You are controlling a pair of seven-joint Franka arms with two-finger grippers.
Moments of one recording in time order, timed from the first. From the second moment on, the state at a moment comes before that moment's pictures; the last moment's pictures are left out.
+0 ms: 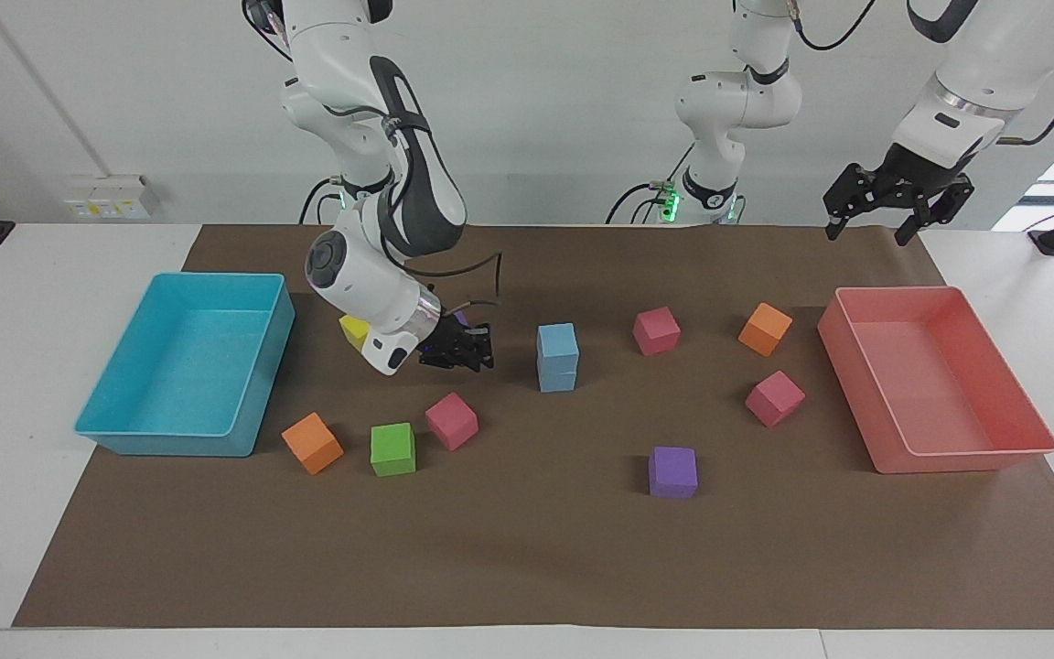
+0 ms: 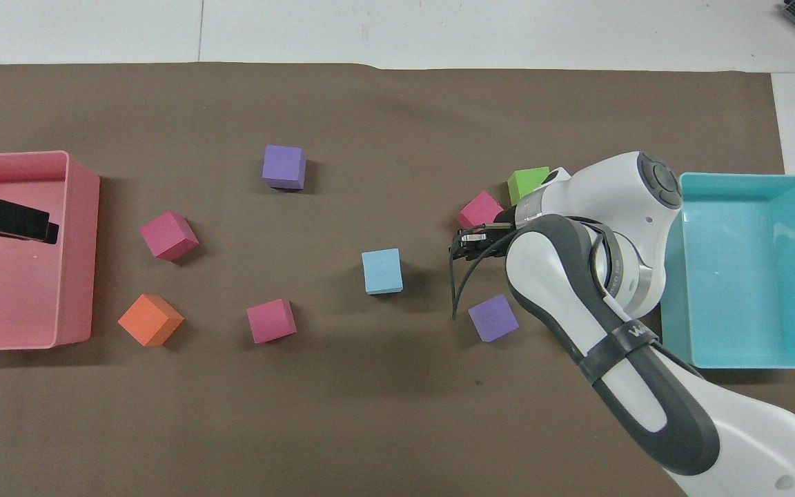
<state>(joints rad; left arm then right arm) -0.08 -0.01 0.02 -1.51 -0.05 1.50 0.08 0.36 0.28 -0.07 -1.89 0.59 2.15 -0.09</state>
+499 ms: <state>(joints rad) -0.08 0.02 0.00 -1.50 -0.05 1.47 0.11 0.36 0.23 -0.10 -1.88 0.33 2.15 -0.04</state>
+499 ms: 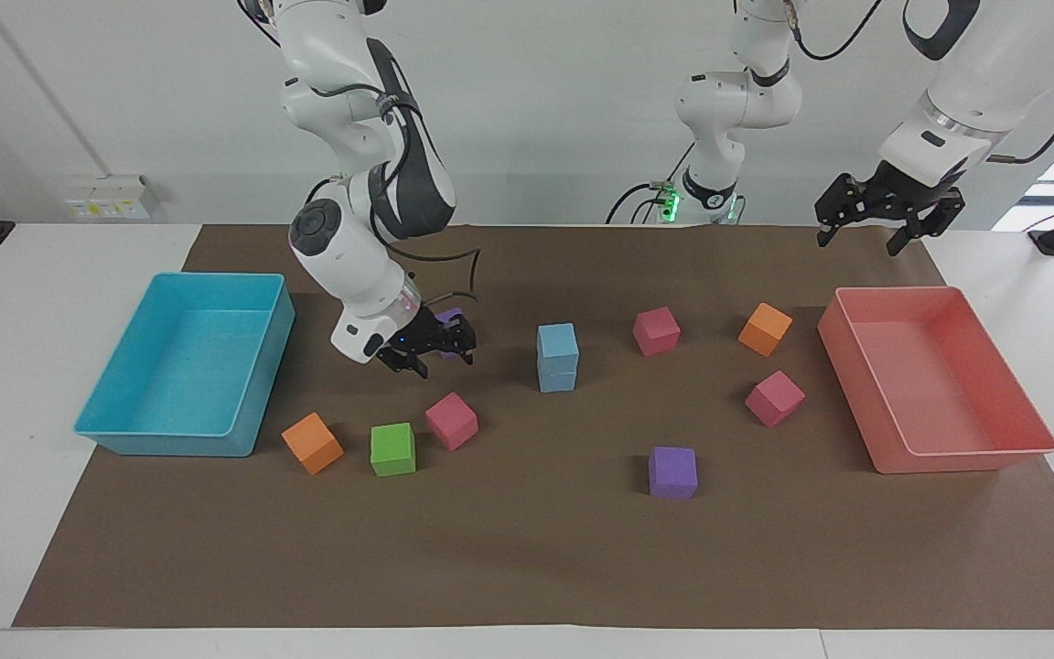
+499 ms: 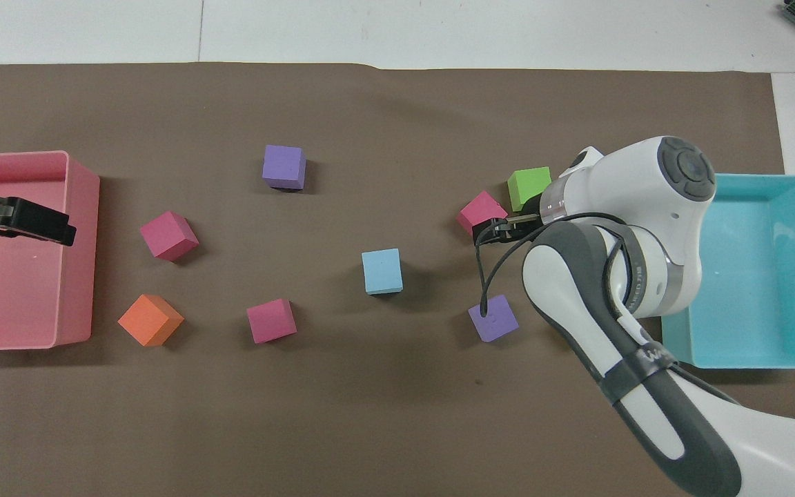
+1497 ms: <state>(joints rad) -0.08 0.00 0.00 -1.50 -0.04 1.41 0.11 0.24 0.11 -0.14 -1.78 0.08 1.91 -0.01</state>
